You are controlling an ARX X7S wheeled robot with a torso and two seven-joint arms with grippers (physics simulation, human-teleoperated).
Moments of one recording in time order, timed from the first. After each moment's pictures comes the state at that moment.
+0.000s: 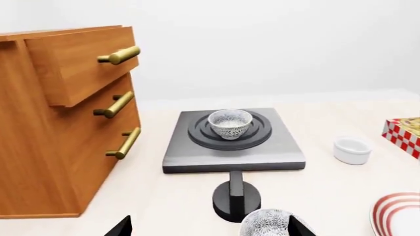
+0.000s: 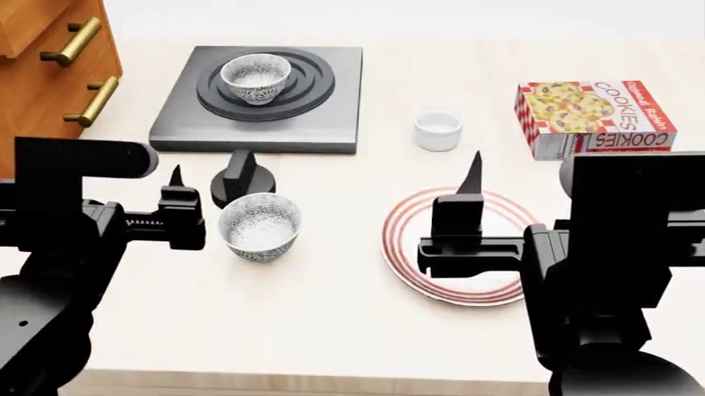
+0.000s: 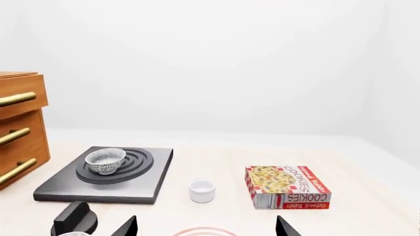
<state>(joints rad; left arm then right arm) -0.75 -0.16 0.21 -0.01 -0.29 -0.78 -0.26 0.63 0.20 0.09 -0.66 0.28 1.22 0.07</state>
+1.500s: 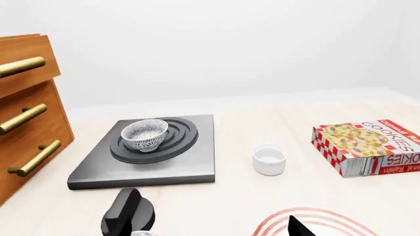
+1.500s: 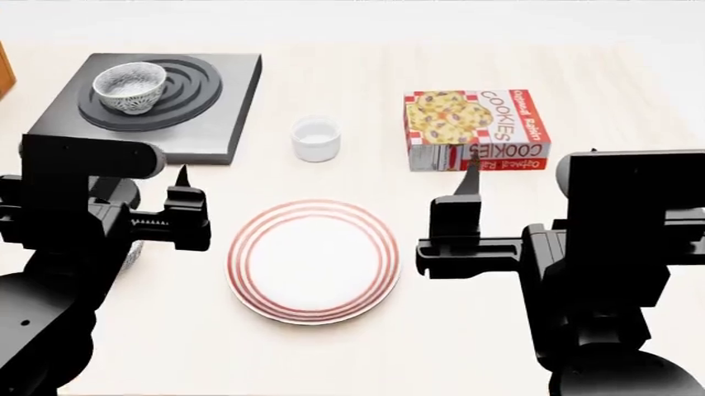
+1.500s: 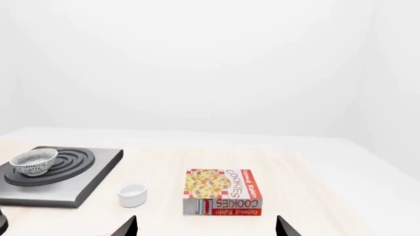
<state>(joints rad) -0.76 -0.18 0.25 0.00 -0.33 -0.78 -0.28 0.64 0.22 0.08 -0.66 0.32 1.23 0.10</state>
